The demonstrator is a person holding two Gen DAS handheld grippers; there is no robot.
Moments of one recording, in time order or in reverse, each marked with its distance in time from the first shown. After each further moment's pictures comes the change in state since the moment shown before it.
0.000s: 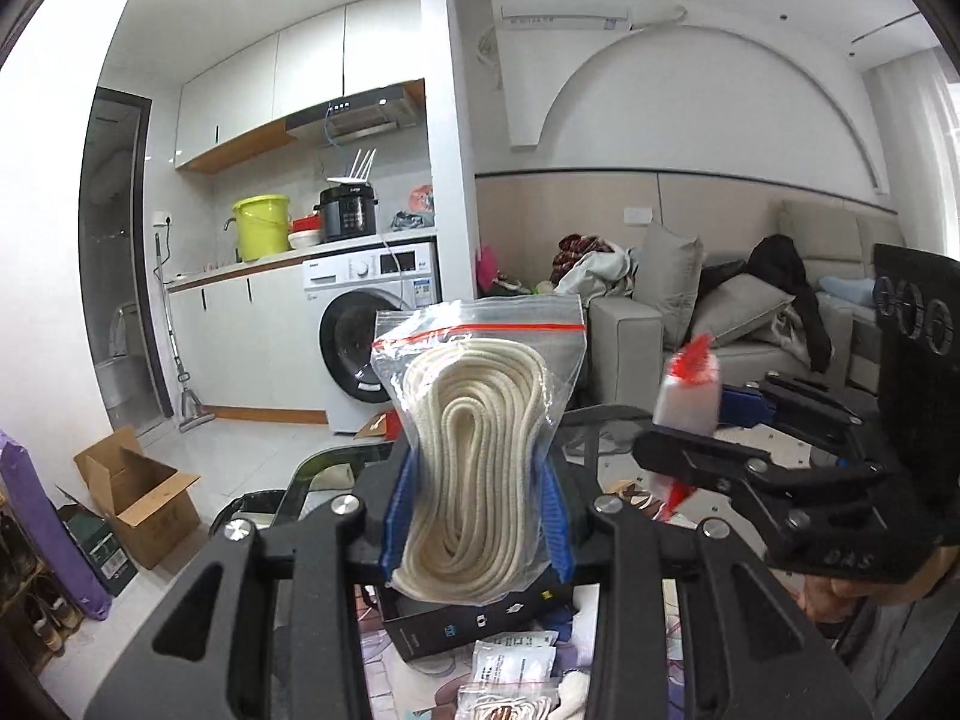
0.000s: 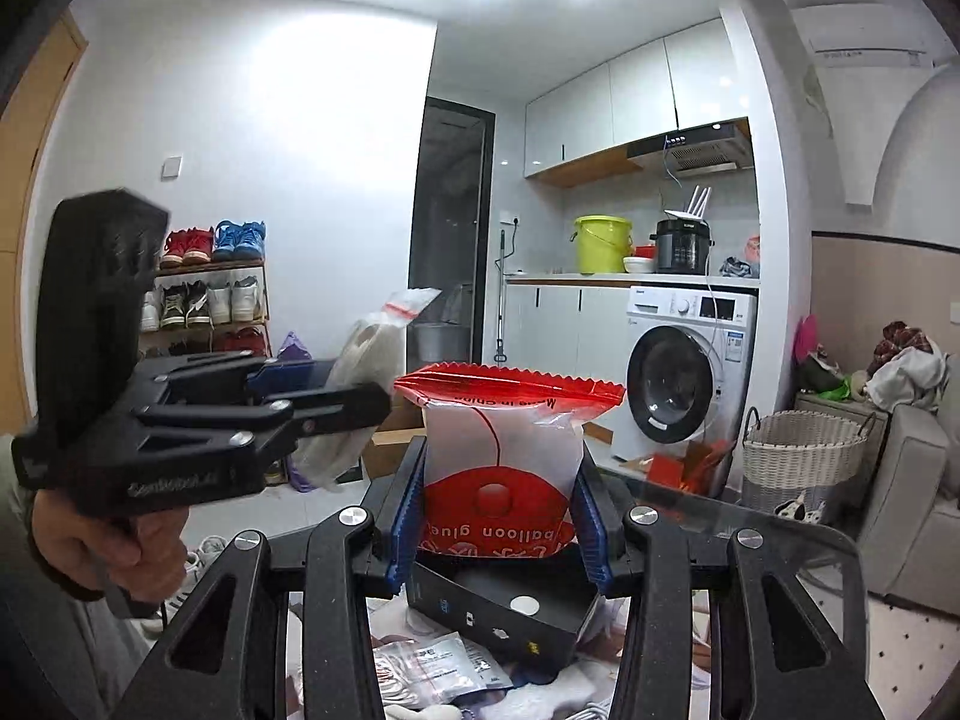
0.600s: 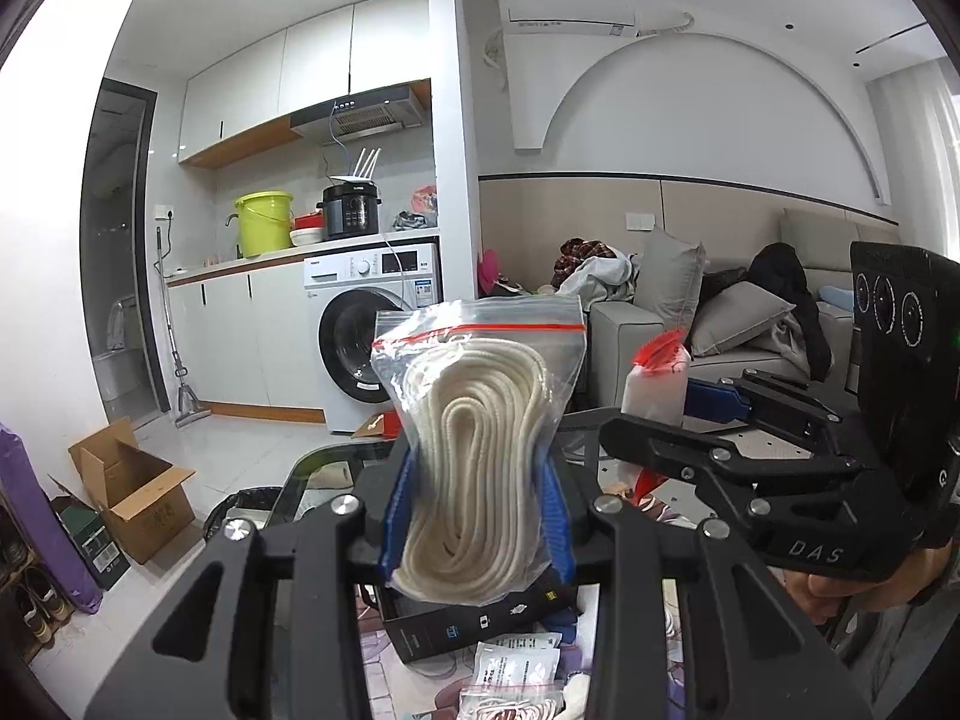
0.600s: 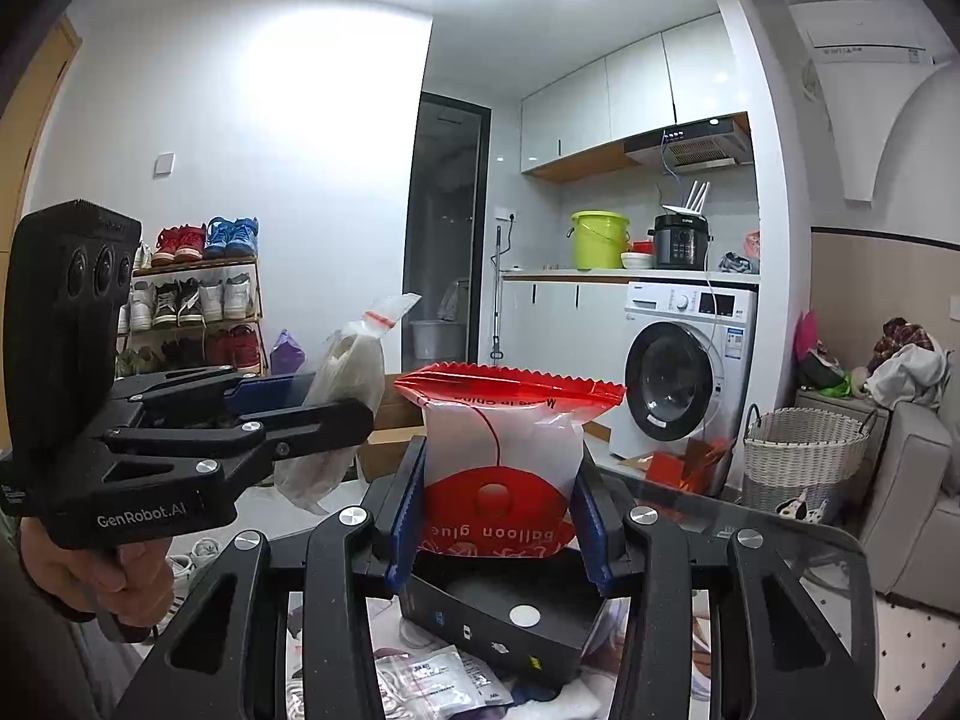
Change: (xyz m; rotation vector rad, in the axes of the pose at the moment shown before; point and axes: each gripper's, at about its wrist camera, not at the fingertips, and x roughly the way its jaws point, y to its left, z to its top) left arm 0.006 -0.003 -0.003 -0.011 0.004 0.001; right arm 0.035 -0.006 -0.001 0.005 0.008 -0.004
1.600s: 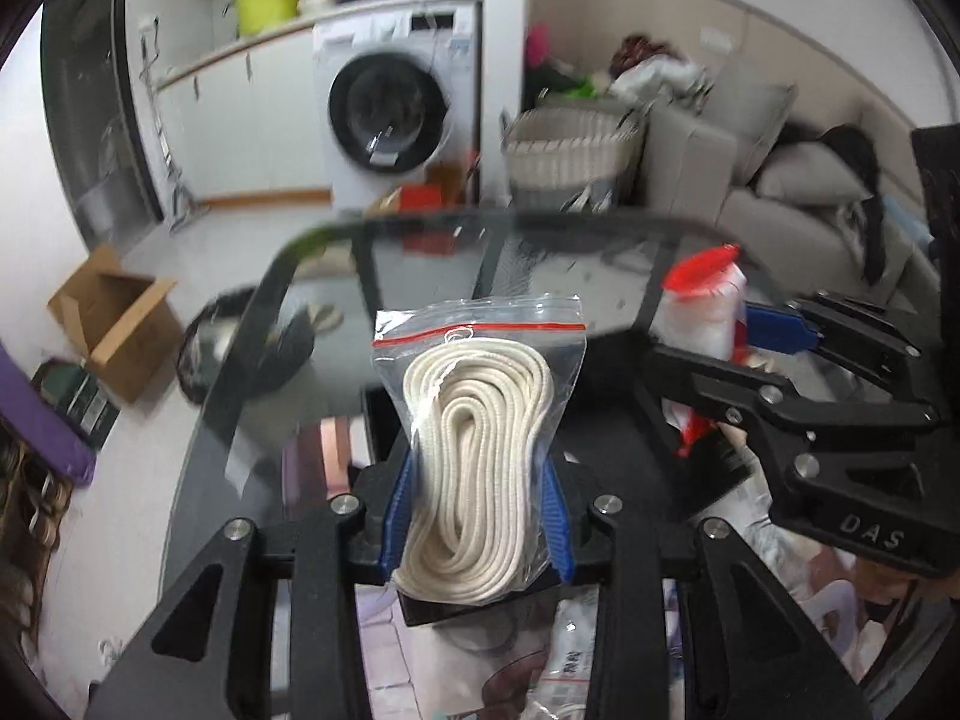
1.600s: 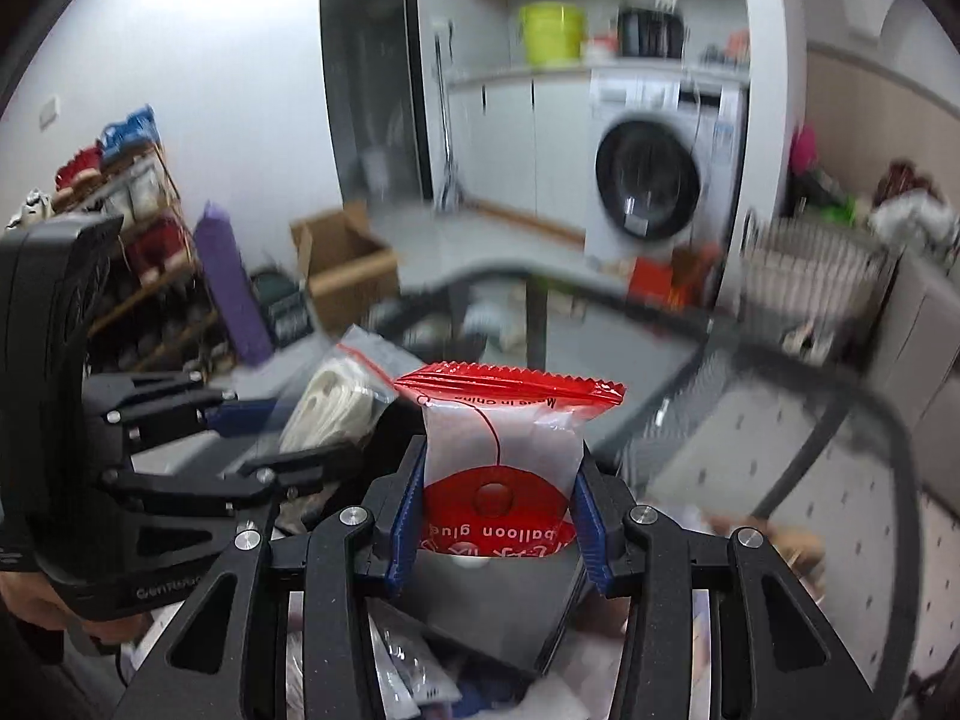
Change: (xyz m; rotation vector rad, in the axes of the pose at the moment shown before) left arm 0.185 0.035 -0.068 -0.117 0.596 0.045; right arm 0.197 -0.067 -0.042 0.141 0.508 -0.058
